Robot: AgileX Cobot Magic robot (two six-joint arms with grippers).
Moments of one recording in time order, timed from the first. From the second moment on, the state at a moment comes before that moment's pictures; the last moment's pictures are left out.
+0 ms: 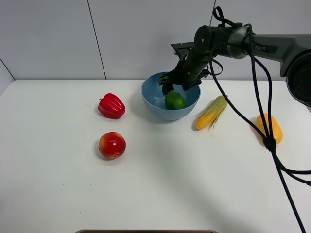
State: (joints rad) left arm -0.01 0.00 -0.44 -0.07 1.09 0.08; right arm 0.38 2.21 -1.76 0.21 0.75 -0.09
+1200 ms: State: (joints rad) left arm -0.01 0.00 -0.44 -0.07 1.09 0.08; right arm 0.38 2.19 -2.08 0.03 1.21 -0.03
